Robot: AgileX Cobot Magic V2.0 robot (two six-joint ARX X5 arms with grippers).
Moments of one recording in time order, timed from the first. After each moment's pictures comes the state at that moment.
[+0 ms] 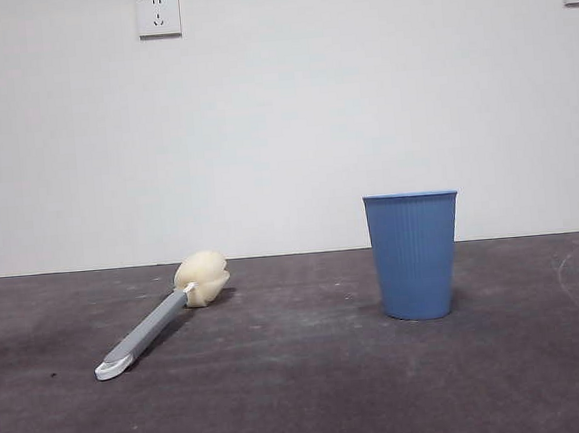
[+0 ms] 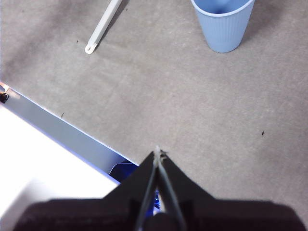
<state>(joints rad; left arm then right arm) -0.17 0.55 0.69 -0.31 0.07 0.00 0.49 0.72 0.97 -1.11 -0.23 0.11</state>
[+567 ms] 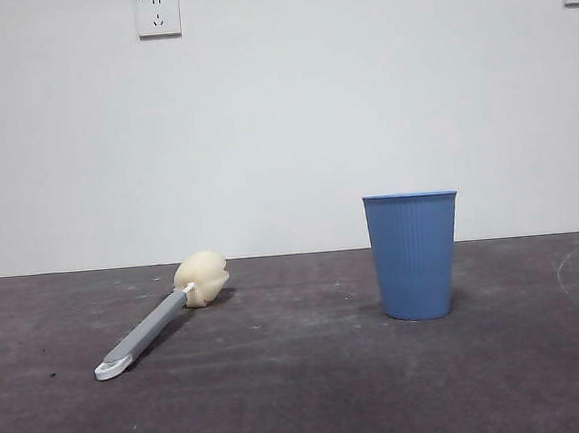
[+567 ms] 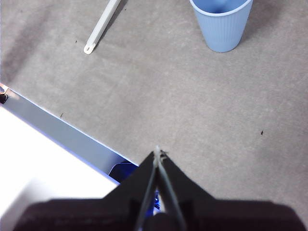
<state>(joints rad) 0.07 0.14 0.09 -0.04 0.06 0.08 0.49 0.72 0.97 -1.11 -0.23 0.11</state>
